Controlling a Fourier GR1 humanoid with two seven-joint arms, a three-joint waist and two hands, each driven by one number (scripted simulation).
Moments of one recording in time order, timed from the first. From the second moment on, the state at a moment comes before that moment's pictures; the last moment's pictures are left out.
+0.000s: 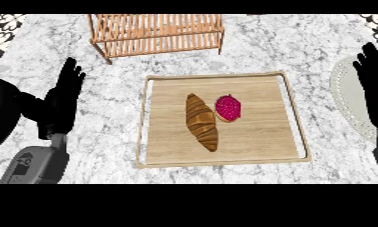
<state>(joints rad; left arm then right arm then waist) -0.19 0.32 -0.06 -1.32 0.31 0.27 -0.04 -0.19 -0.55 0.01 -1.42 -0.28 -0.26 0.10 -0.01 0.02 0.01</state>
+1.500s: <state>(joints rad) -0.07 0.34 -0.10 -1.35 0.33 0.14 0.20 -0.35 -0.76 0.15 -1.62 -0.30 0.32 0.29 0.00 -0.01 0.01</state>
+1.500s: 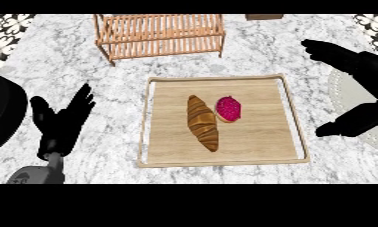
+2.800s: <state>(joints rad) -0.06 0.32 -0.06 -1.38 0.29 0.10 0.24 -0.62 -0.44 0.48 -1.65 0.10 0.20 0.98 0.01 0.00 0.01</state>
